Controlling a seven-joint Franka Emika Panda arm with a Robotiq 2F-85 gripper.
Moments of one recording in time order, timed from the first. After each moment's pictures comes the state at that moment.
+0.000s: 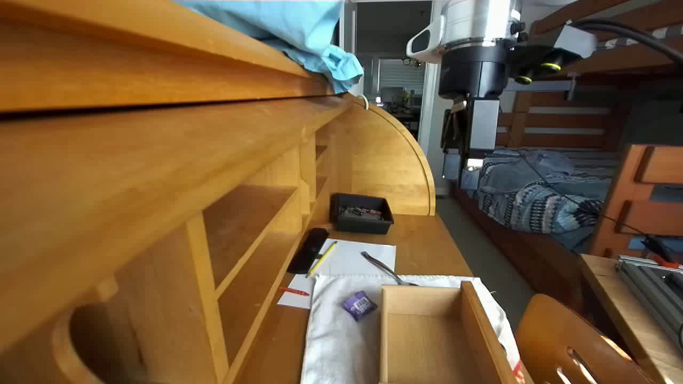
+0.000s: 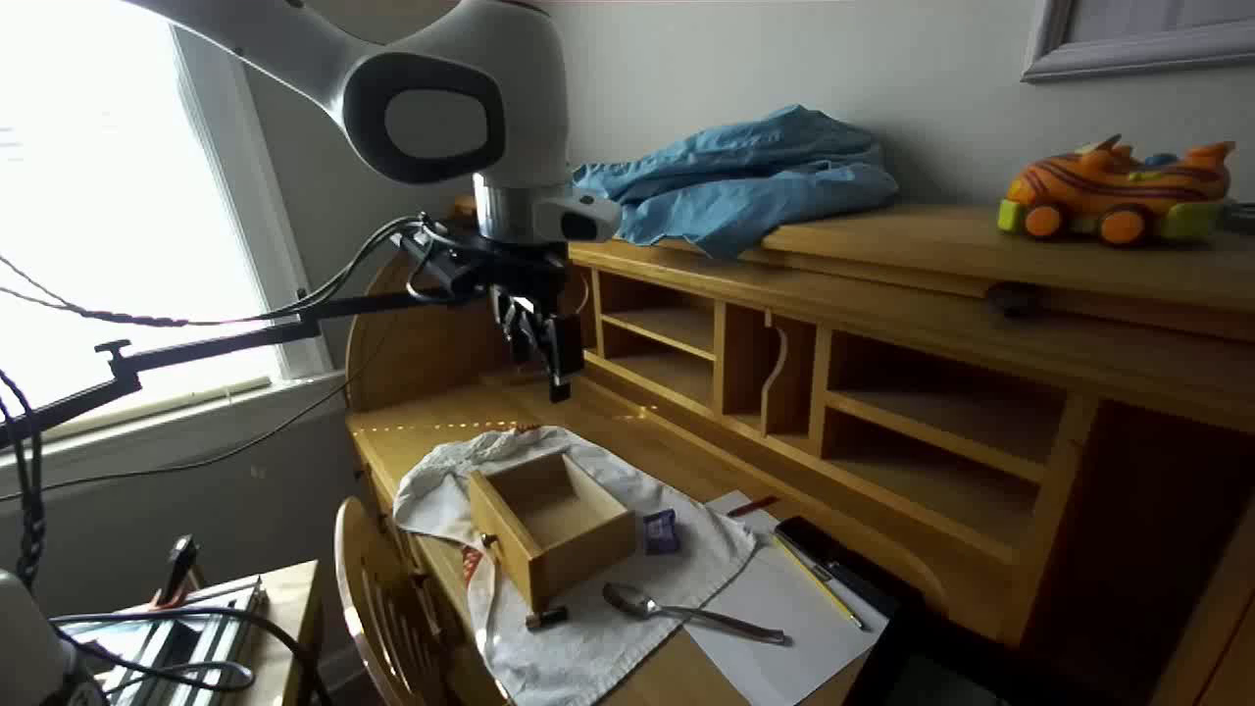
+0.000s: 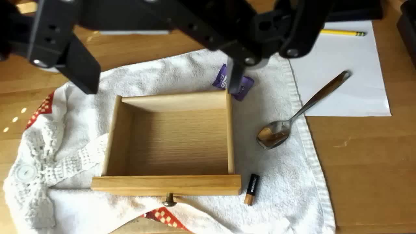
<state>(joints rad) 0.18 -0.22 0.05 -2.39 0.17 2.19 -0.12</state>
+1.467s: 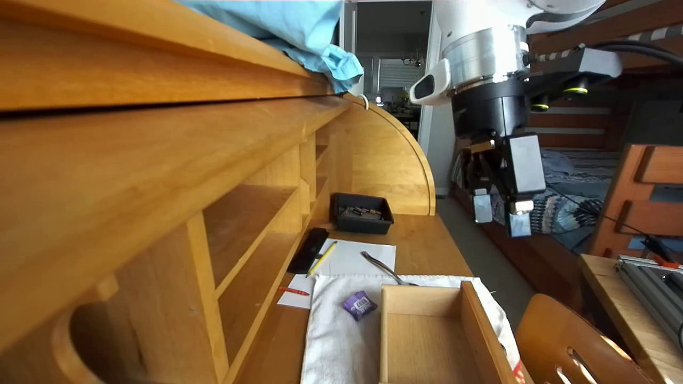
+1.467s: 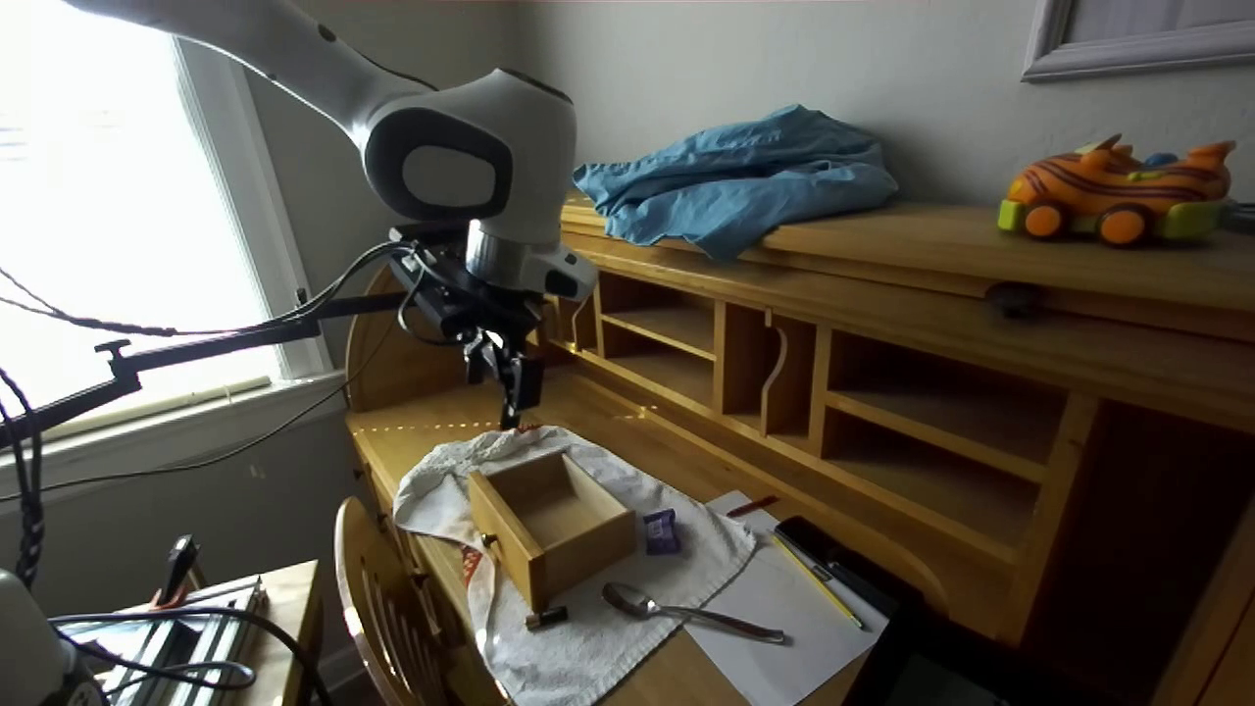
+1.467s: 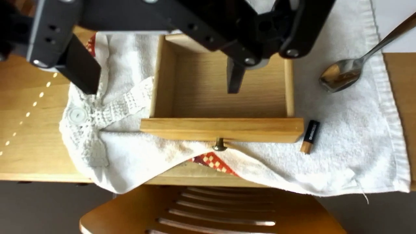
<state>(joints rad) 0.20 -0.14 0.09 -2.39 0.30 2.07 -0.21</state>
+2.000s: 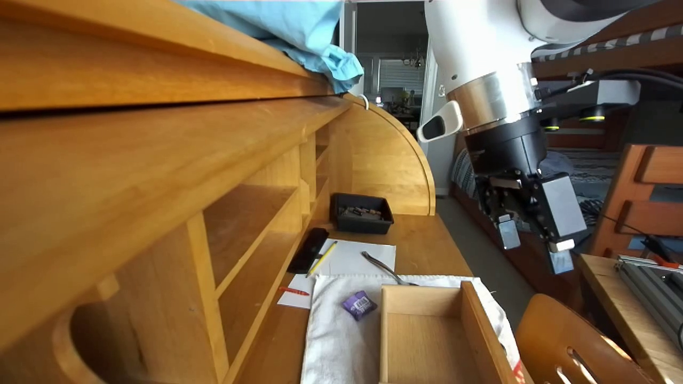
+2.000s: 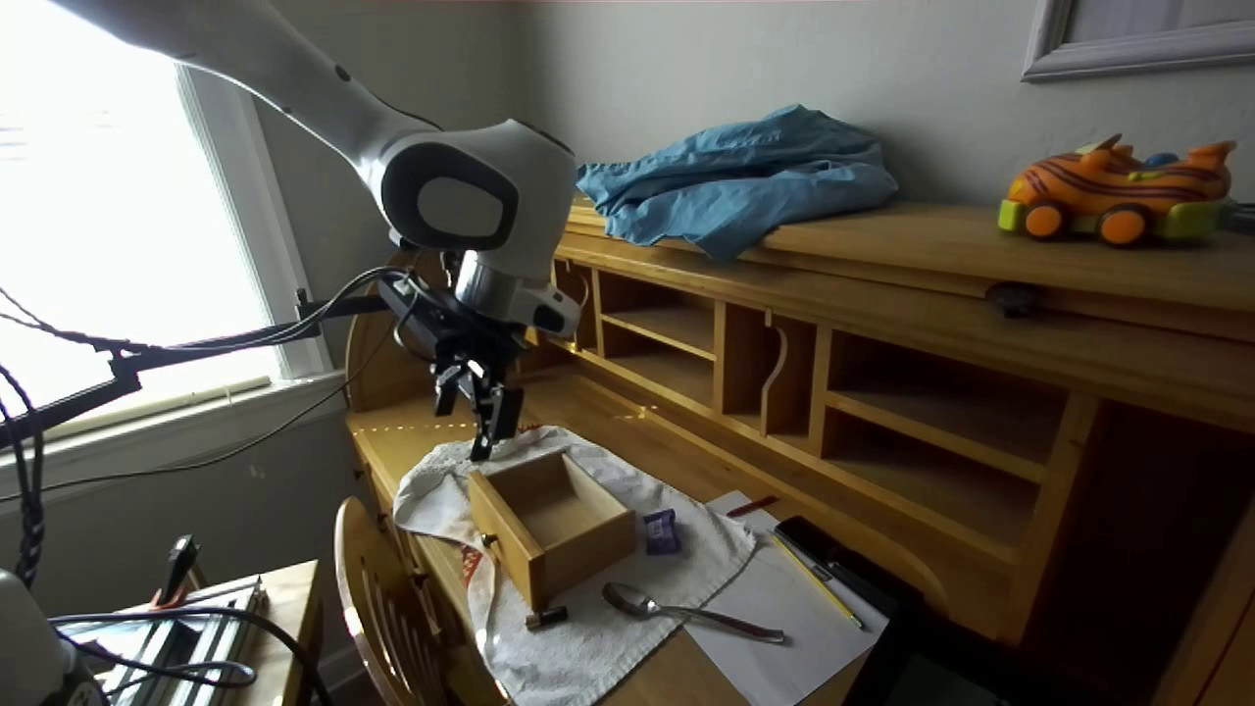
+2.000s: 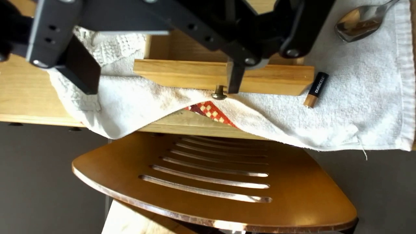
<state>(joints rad) 0.20 -0.08 0.13 -2.40 0.24 1.99 -0.21</state>
